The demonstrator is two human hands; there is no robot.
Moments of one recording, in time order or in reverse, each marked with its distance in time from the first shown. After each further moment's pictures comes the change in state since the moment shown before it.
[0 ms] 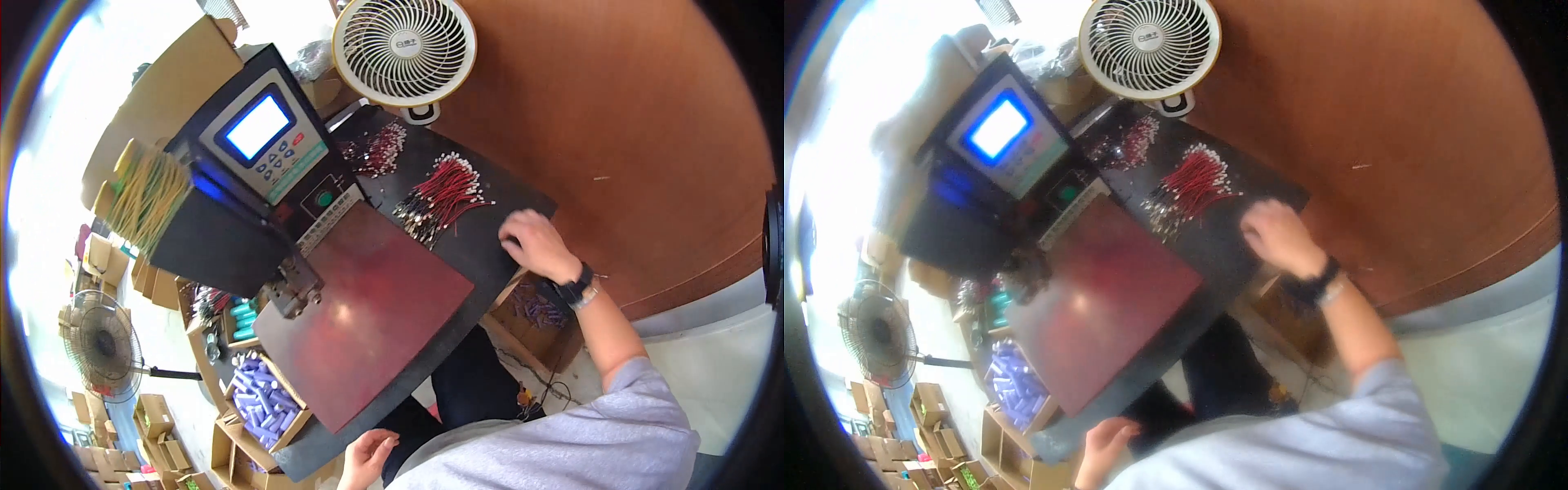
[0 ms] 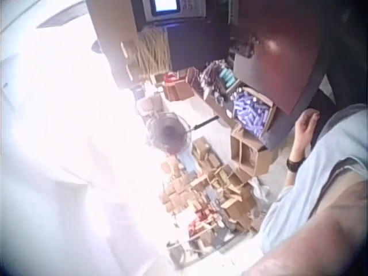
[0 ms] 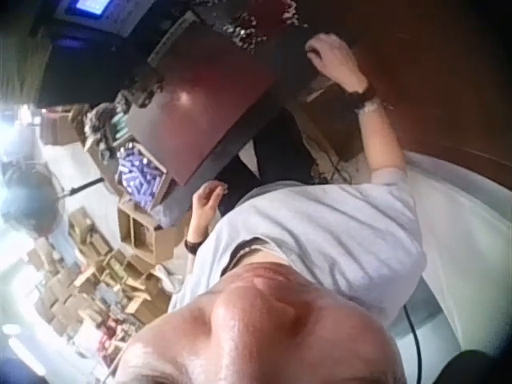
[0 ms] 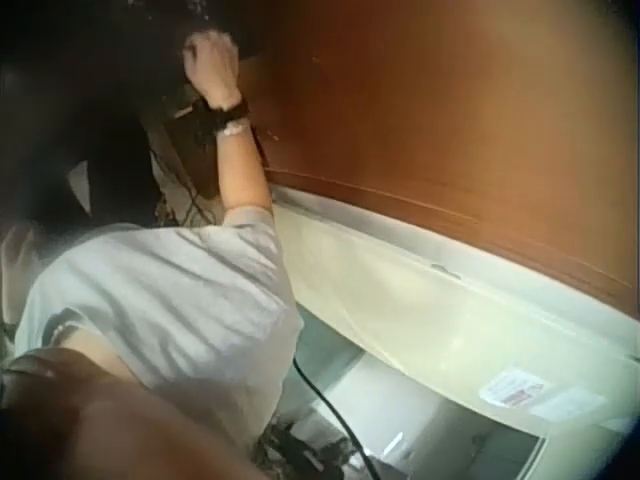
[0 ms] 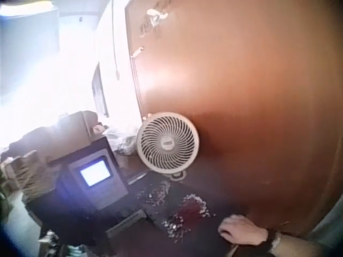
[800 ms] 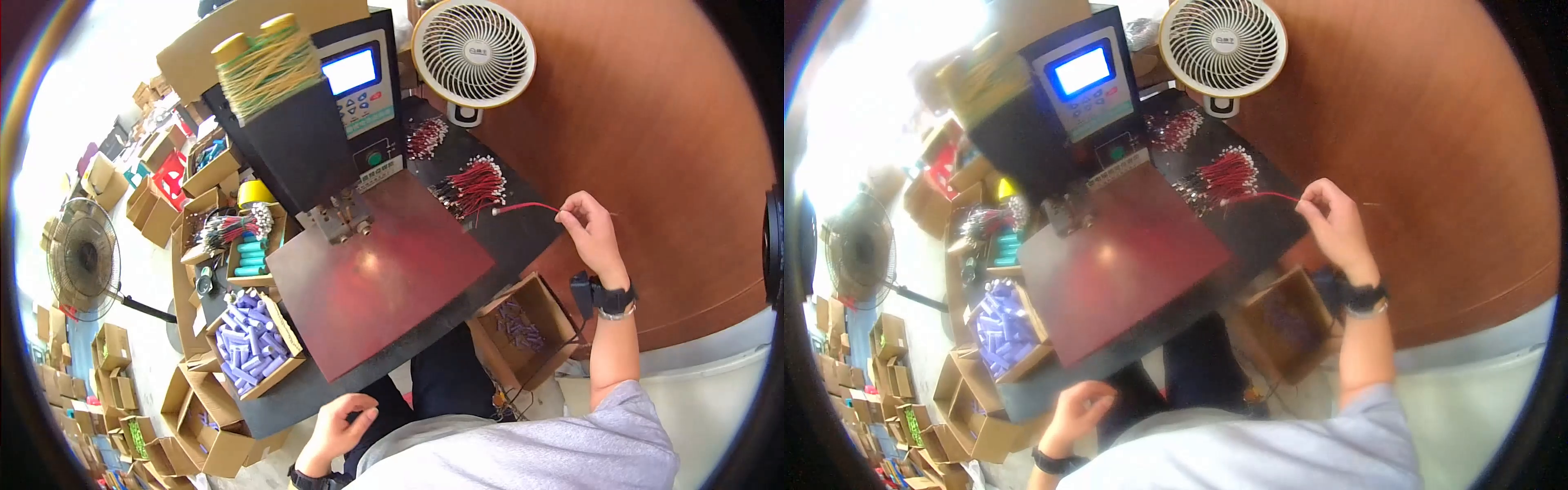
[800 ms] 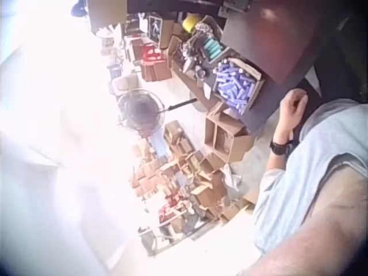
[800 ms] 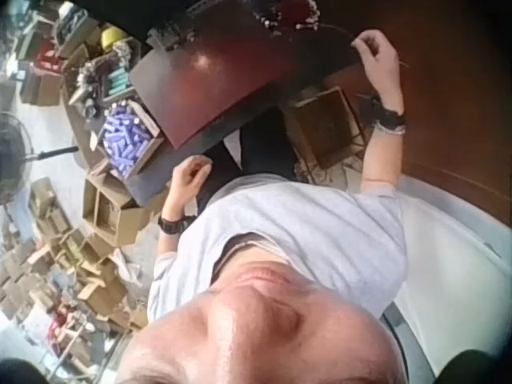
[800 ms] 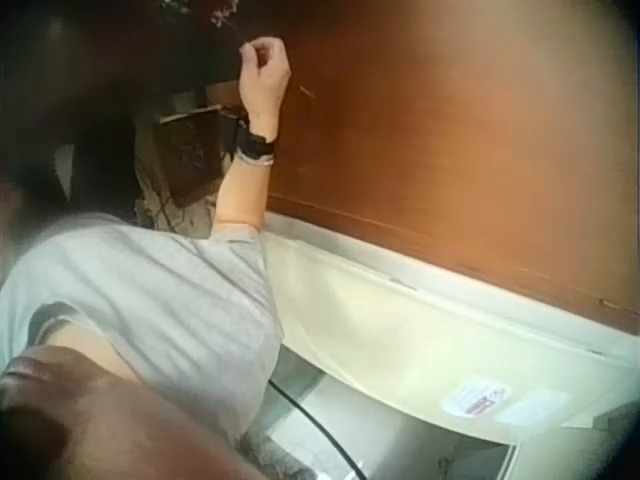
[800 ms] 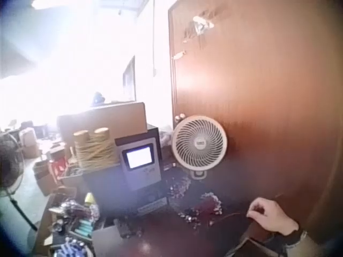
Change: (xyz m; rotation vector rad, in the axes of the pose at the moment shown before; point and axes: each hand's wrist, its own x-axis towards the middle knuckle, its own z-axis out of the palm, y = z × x) left_hand -0.005 0.003 -0.012 0.152 0.058 0.419; right_hand 0.002 -0.039 -0.095 0.541 0.143 0.174
